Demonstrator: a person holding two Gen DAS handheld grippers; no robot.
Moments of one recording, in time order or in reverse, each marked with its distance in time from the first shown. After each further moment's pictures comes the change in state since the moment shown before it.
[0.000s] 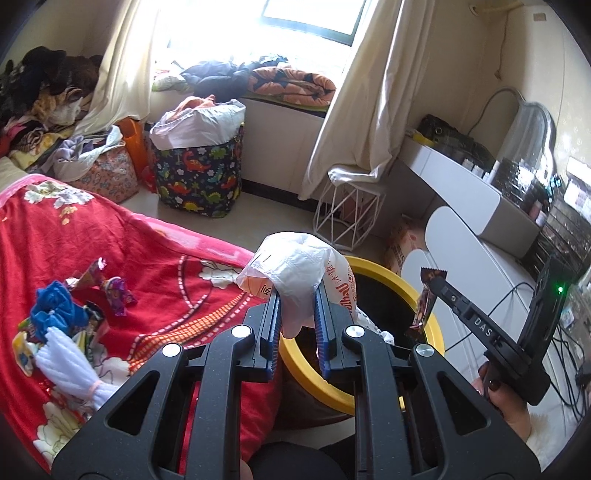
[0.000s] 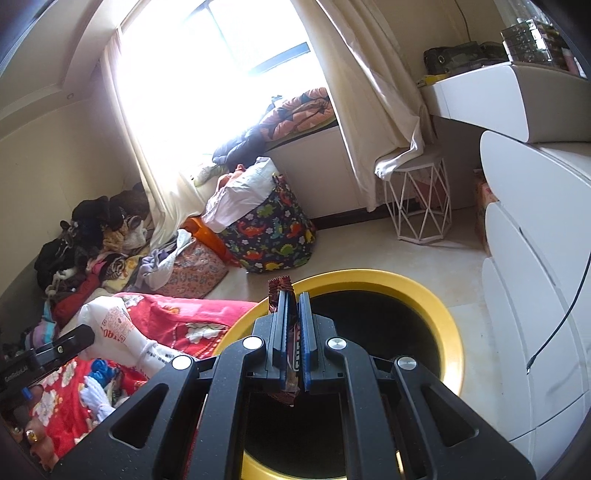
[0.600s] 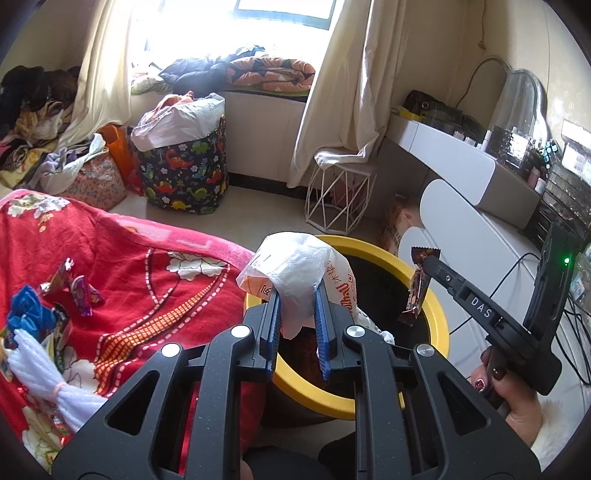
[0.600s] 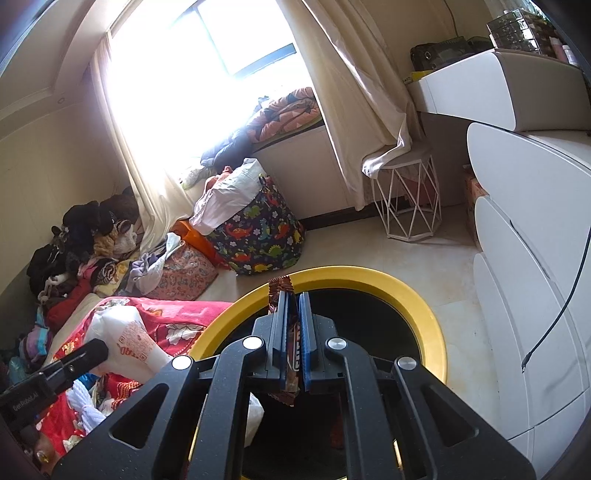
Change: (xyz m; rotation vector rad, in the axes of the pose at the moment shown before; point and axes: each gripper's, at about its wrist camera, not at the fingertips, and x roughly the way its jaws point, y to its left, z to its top) left arm 0.036 -0.032 -0.018 0.081 0.037 -0.002; right arm 0.011 -0.023 -0.005 0.024 -0.004 -0.030
